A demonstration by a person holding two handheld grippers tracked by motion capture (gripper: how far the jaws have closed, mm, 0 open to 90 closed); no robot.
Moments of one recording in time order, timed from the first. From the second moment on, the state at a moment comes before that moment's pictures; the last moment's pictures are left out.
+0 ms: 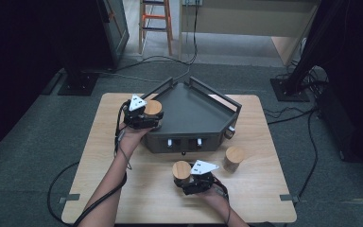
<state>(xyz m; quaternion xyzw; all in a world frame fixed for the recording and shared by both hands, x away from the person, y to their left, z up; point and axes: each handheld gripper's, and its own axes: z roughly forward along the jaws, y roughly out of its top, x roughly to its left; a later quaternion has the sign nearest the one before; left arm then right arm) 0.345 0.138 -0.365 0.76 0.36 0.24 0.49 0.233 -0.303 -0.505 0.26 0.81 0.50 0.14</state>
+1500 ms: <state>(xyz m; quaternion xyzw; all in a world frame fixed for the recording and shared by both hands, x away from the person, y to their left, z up) 0.347 0.154 -0.378 0.74 0.36 0.22 0.52 0.233 -0.302 -0.504 0.26 0.81 0.50 0.14</state>
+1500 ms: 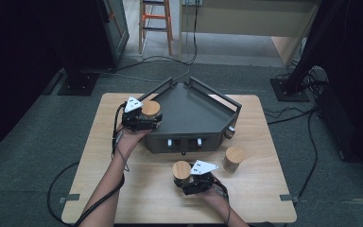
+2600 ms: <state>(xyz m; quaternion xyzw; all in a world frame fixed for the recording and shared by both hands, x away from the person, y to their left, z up) 0.312 0.162 -0.386 0.75 0.36 0.24 0.50 0.233 -0.302 -0.504 0.26 0.81 0.50 0.14</state>
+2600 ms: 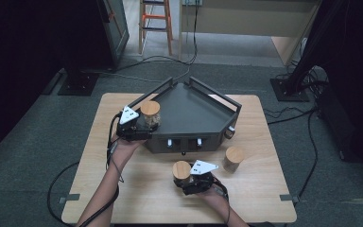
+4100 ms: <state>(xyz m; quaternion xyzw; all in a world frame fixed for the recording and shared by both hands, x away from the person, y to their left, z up) 0.266 0.181 -0.419 0.74 0.36 0.25 0.51 0.234 -0.302 -0.505 0.25 0.81 0.50 0.14</state>
